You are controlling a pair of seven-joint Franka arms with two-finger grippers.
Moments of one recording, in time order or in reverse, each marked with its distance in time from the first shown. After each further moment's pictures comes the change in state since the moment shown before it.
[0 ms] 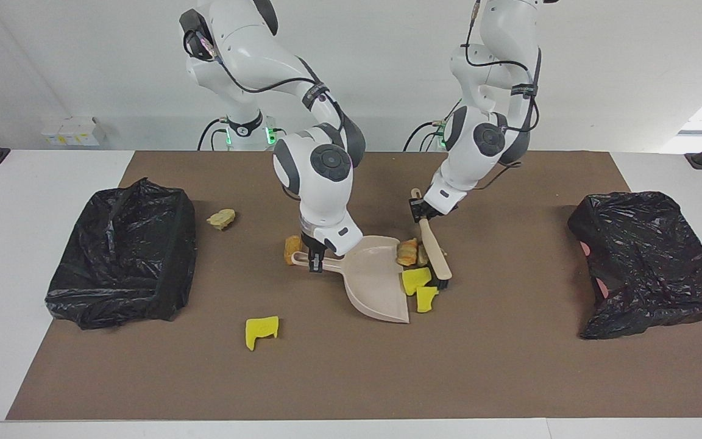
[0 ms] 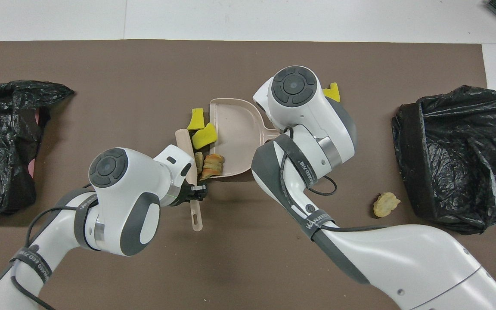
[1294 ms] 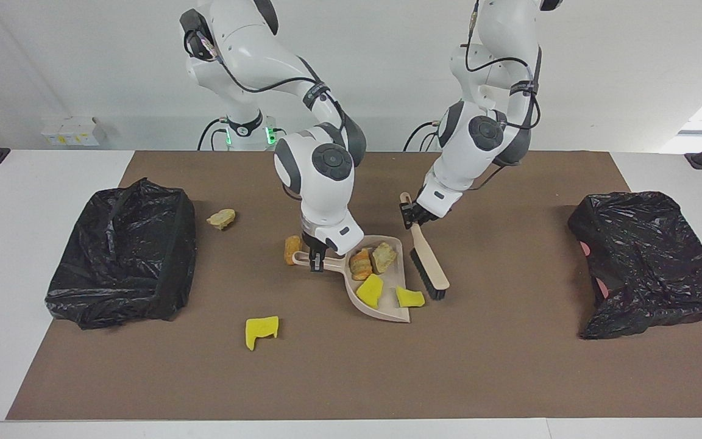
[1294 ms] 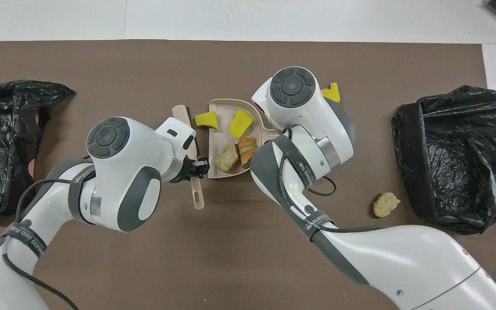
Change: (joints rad) left arm 0.063 0.080 -0.020 0.189 0.136 -0.094 -0.102; right arm 0.004 0.000 0.000 0.000 -0.002 0.000 -0.001
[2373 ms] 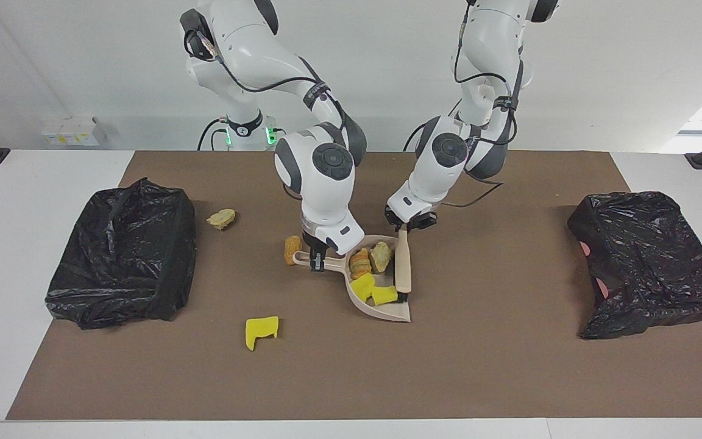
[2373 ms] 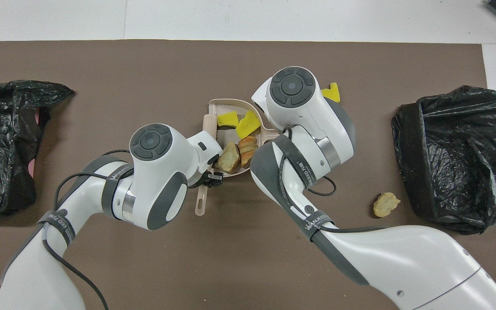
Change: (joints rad) left arm -0.043 0.074 -0.003 0.027 0.065 -0.016 0.215; right arm -0.003 -0.002 0.000 0.001 0.001 0.000 0.000
